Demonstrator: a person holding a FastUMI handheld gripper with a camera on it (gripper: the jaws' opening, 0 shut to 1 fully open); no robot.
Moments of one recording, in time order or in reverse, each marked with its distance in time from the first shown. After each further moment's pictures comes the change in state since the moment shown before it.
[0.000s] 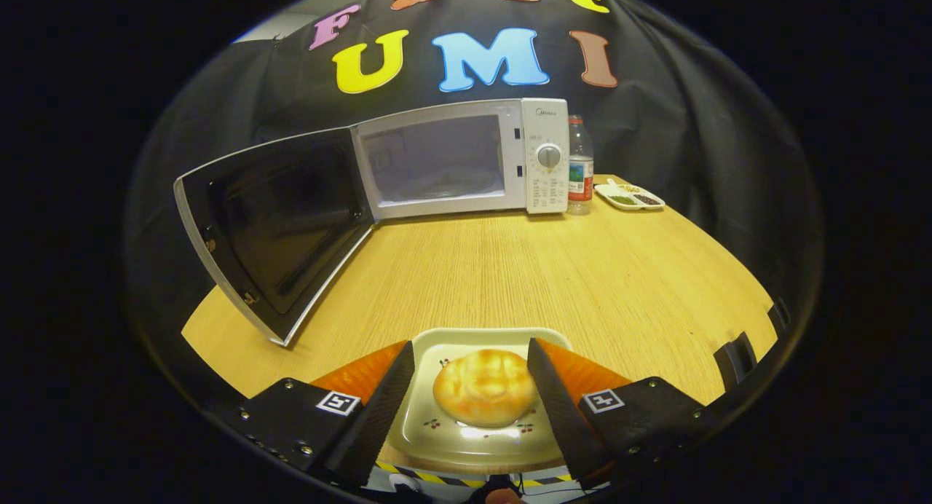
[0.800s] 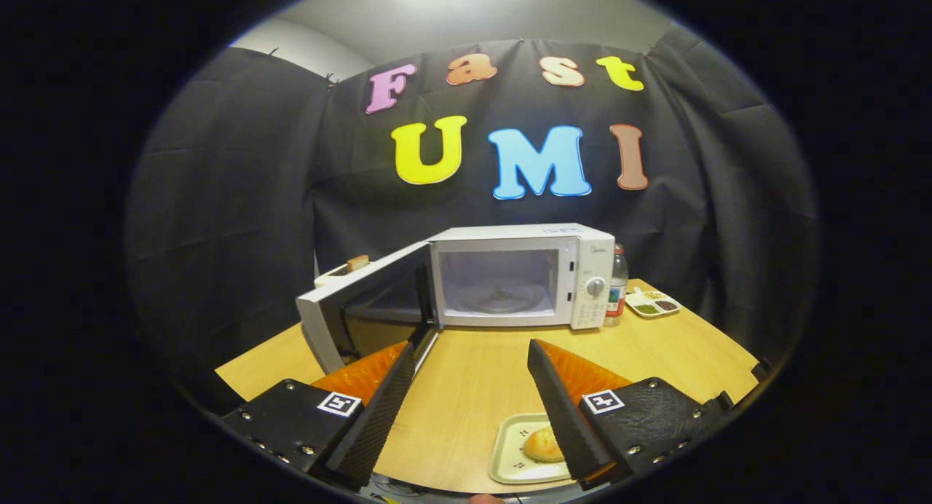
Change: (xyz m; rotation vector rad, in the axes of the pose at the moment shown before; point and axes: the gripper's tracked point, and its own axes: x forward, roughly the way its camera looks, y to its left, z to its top) arm -0.080 0.081 0.109 -0.067 -0.369 0.040
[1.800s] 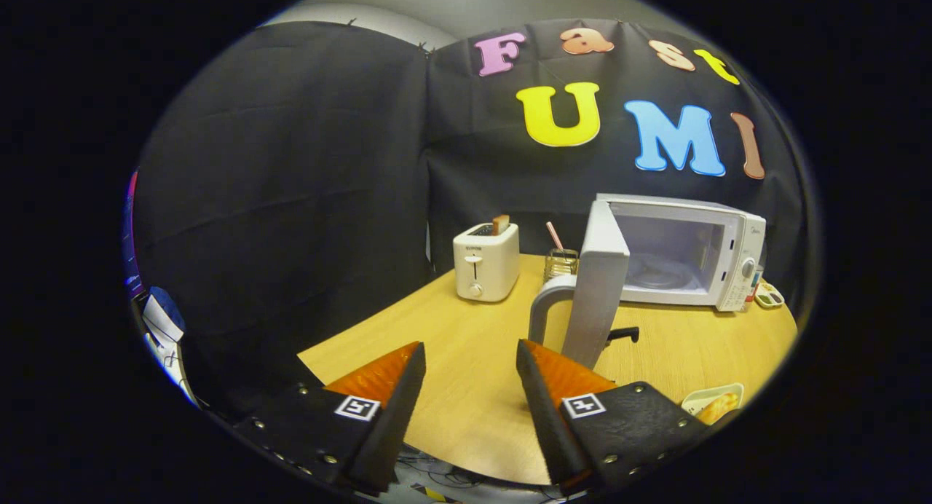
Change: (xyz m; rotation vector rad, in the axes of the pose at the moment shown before) arm -0.002 0.249 -0.021 -0.097 0.042 0.430
